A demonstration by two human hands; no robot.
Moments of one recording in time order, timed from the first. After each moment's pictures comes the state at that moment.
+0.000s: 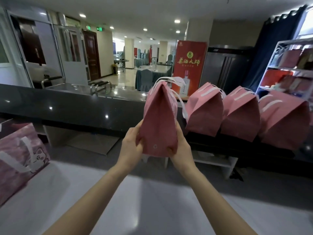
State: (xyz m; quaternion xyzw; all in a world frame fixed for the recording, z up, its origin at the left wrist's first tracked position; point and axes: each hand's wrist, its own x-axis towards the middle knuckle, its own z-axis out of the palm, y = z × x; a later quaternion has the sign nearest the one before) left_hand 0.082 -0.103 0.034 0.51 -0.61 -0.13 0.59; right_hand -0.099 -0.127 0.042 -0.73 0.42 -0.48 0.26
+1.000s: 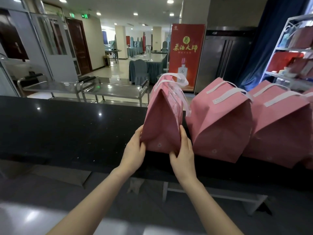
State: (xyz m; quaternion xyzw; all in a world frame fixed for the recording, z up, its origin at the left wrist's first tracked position) left_hand 0.086 -0.341 -0.003 0.57 -0.63 -0.19 0.50; right_hand -0.087 -0.334 -0.001 -0.67 0.51 -0.50 0.19
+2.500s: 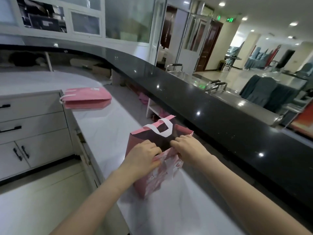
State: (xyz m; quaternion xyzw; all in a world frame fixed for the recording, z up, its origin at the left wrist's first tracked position) left_hand 0.587 0.032 -0.013 0.77 -0.56 0.10 0.29; right_hand 0.502 -0.158 0.022 -0.99 0.03 0.02 -0.17
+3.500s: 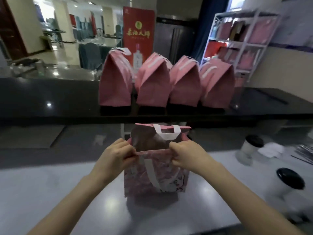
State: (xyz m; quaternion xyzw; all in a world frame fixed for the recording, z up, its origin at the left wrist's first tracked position) left_hand 0.007 -0.067 -0.011 0.38 -0.85 -0.02 0.35; right_hand -0.263 -0.065 0.018 -0.84 0.54 -0.01 -0.05
